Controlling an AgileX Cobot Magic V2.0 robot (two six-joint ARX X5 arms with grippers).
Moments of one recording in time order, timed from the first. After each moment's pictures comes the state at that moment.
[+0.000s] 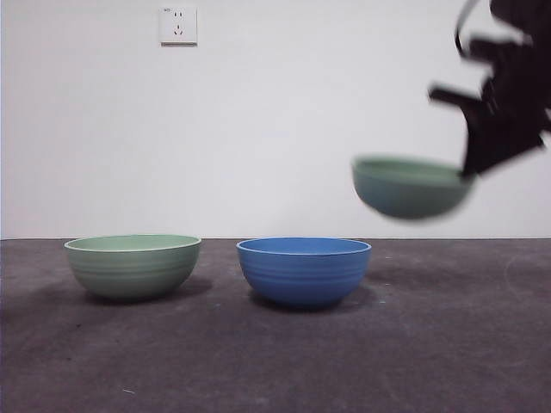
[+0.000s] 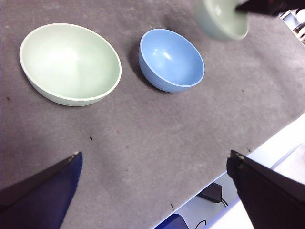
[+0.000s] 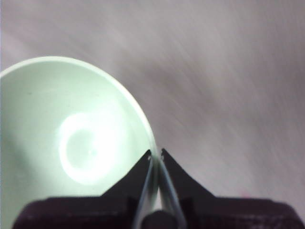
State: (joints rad) left arm 0.01 0.66 0.78 -0.91 0.65 0.07; right arm 0.16 1.52 1.14 -0.44 -0.15 0.14
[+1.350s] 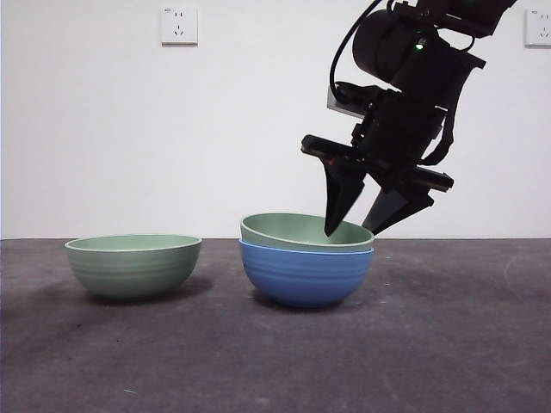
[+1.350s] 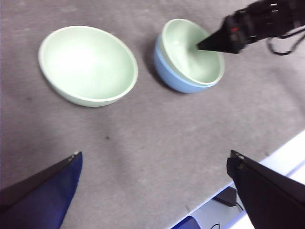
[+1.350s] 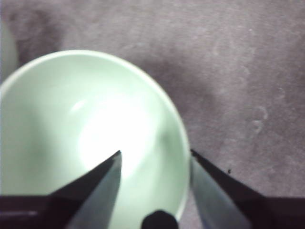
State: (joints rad) left arm 0.01 0.67 0.78 -0.90 0.58 0.07; right arm 0.48 1.74 1.19 -0.40 -0.11 0.13
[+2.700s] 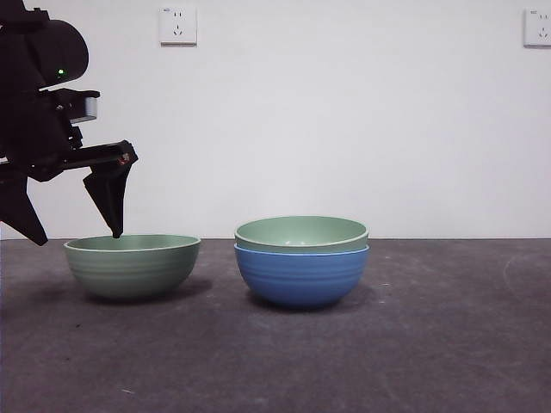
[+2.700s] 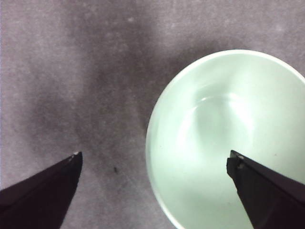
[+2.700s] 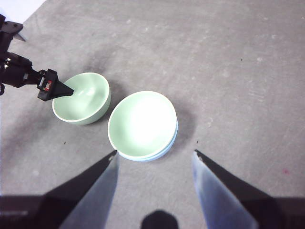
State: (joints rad) left arm -0.18 1.65 1.14 -0.55 0.07 -0.10; right arm 0.48 0.91 1.19 -0.86 -0.07 0.13
